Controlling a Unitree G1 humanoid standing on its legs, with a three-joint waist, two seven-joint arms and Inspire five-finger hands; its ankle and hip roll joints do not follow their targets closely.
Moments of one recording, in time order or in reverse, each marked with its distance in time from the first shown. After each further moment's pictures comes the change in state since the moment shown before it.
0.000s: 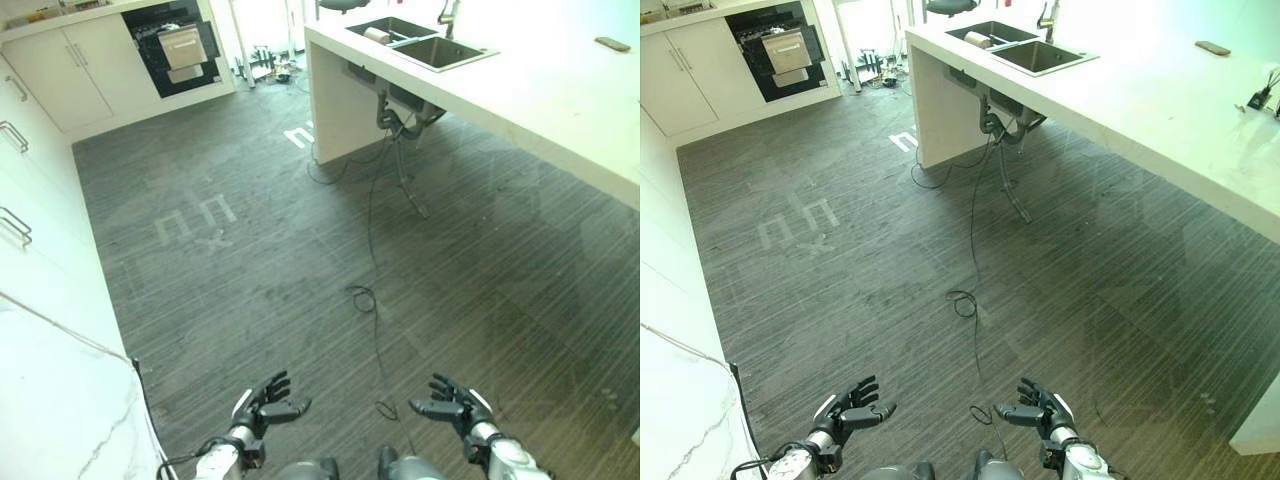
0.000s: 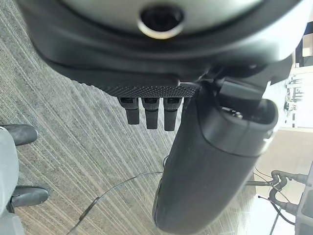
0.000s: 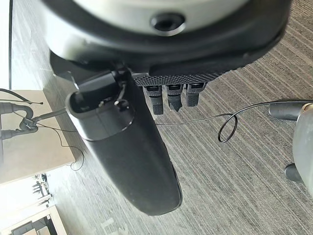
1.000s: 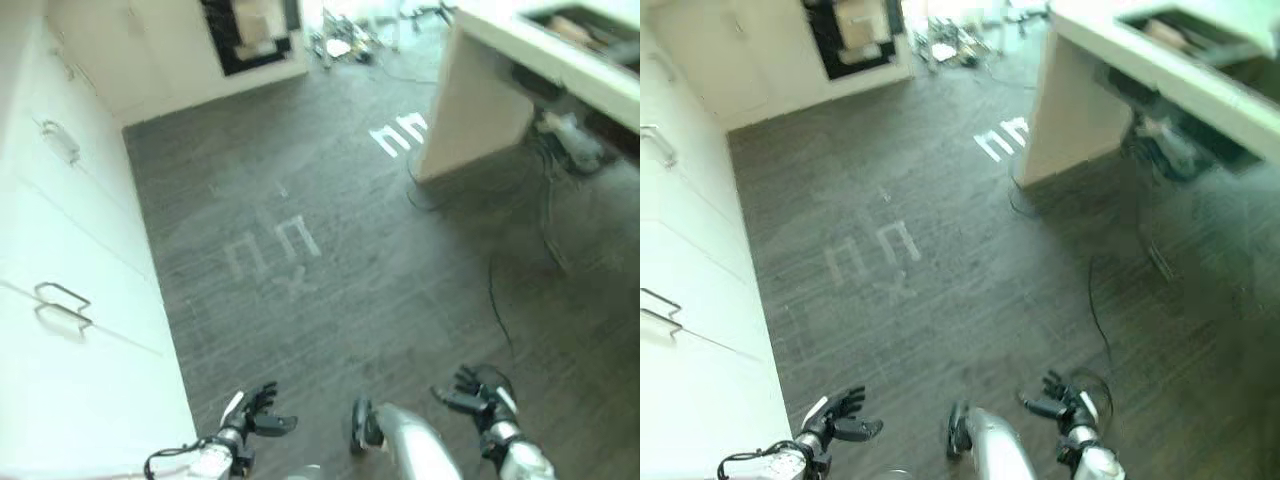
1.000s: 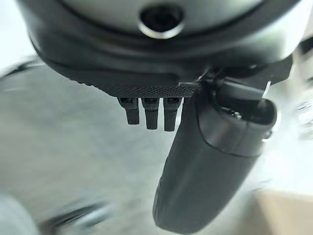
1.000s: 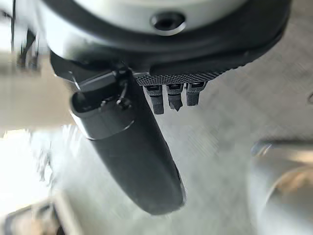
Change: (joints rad) left arm 0.078 0.038 0.002 -0.148 0.229 0.021 0.051; right arm 0.077 -0.066 -0.040 -0.133 0.064 -0.073 -0.020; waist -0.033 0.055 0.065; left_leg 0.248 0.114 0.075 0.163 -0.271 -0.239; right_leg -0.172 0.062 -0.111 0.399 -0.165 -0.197
